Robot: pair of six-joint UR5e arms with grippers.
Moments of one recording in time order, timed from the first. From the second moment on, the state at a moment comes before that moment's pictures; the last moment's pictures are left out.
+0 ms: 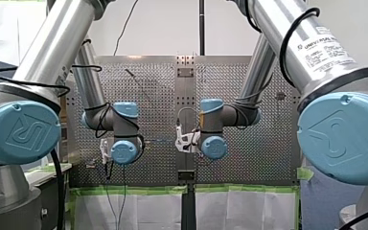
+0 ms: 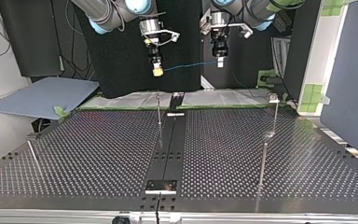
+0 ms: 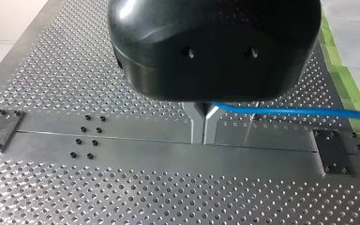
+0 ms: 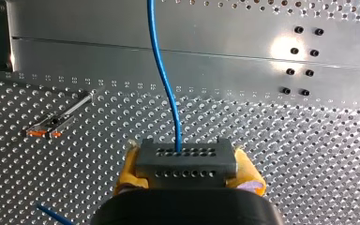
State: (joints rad) left arm -0.55 -1.99 -2.39 -1.89 -2.15 -1.63; right arm 2.37 -1.00 2.02 -1.04 1.83 1.47
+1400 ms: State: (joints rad) left arm -0.53 -1.98 -2.39 -1.95 -2.15 -1.62; right arm 2.39 -0.91 2.01 -0.98 1.85 1.47
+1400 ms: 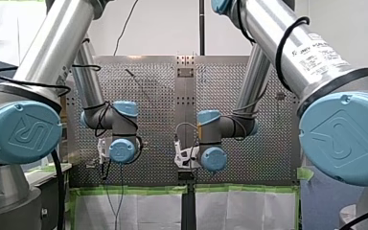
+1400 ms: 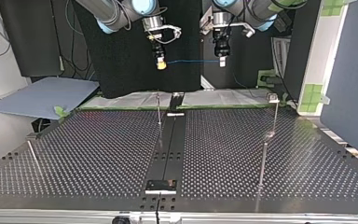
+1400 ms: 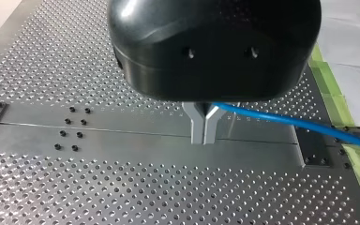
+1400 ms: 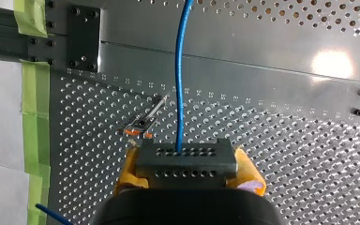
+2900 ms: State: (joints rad) left arm -0.53 -1.68 -2.30 -2.23 -2.23 -1.62; right arm 2.36 -1.20 1.85 -0.70 1.74 1.57
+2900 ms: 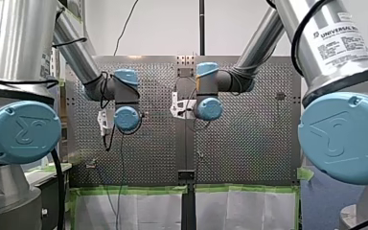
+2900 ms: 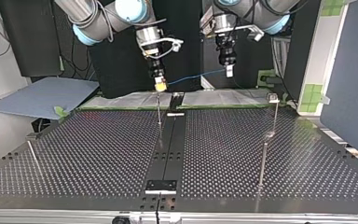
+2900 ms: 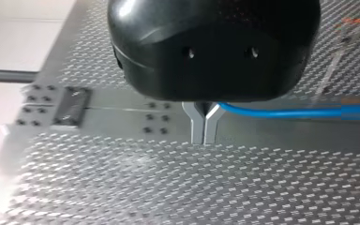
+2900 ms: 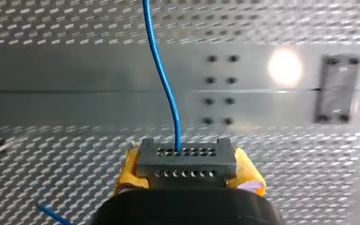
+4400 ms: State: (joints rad) left arm -0.24 -1.39 -1.86 -2.68 -2.04 -1.67; right arm 2.32 -1.32 1.59 -0.57 1.56 1.70
